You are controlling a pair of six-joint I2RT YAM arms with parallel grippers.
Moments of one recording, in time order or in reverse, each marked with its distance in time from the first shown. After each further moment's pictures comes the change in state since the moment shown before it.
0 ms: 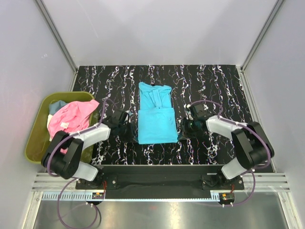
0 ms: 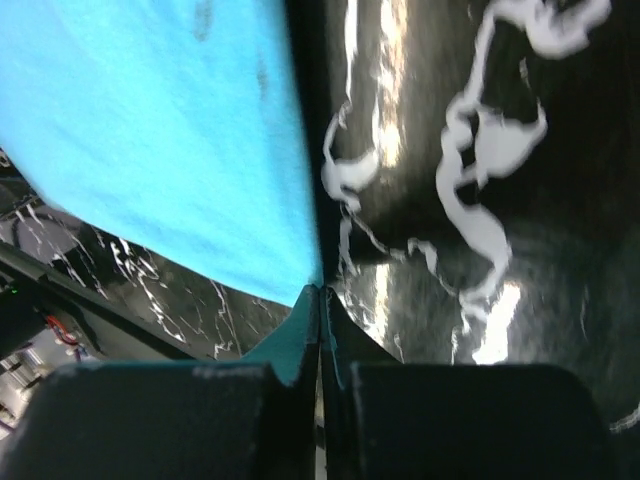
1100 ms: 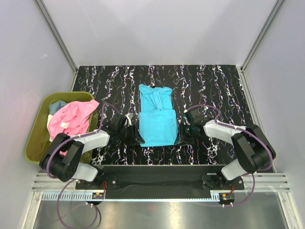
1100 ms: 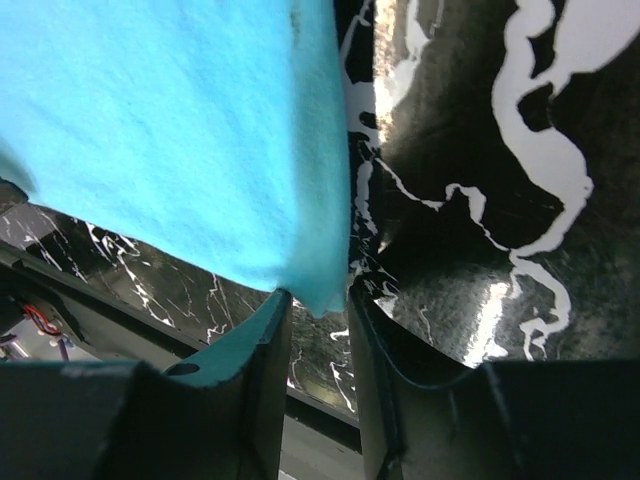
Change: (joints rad) left arm -0.029 -0.040 -0.150 0.251 0.121 -0.106; right arm 0.102 -0.057 -0.066 -0.018 0.063 0.084
